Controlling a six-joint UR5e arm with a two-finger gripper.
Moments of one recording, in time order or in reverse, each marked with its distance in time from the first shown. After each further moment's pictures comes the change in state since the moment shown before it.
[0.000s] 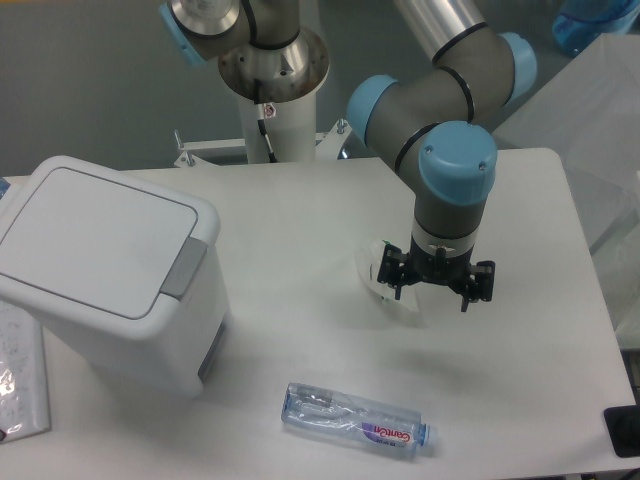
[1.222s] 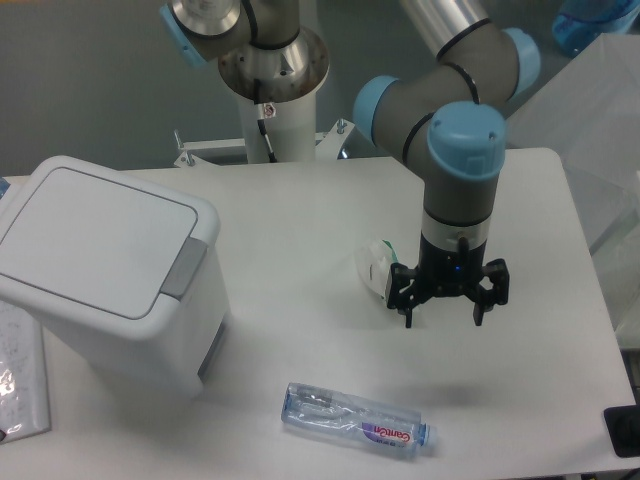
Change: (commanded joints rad) arm 0.008 0.006 0.081 0.186 -0.210 -0.462
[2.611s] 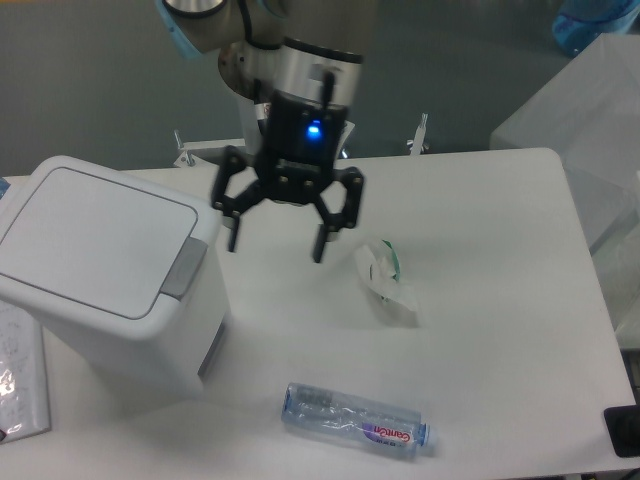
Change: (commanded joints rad) arm -0.213 0.306 -0.193 0.000 -0.282 -0.155
